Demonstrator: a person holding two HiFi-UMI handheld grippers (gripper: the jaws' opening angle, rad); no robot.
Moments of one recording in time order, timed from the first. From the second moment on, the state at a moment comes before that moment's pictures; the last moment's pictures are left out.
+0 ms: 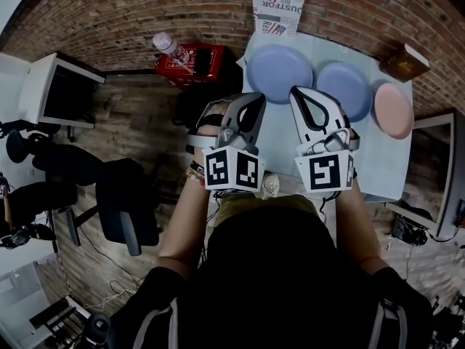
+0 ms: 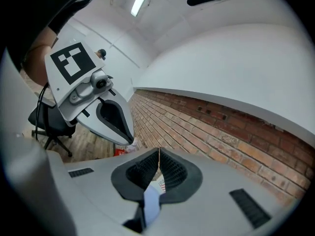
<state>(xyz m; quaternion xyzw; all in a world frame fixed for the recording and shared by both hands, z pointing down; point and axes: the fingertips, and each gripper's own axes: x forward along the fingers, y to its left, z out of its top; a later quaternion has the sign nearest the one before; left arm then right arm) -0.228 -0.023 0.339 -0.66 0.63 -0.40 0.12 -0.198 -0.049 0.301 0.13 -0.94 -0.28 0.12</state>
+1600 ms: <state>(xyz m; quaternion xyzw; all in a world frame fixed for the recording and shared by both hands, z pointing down) -0.294 0.014 0.380 -0.66 0.64 -0.39 0.04 -0.284 -0.072 0.561 -0.03 -0.89 -0.20 0.41</state>
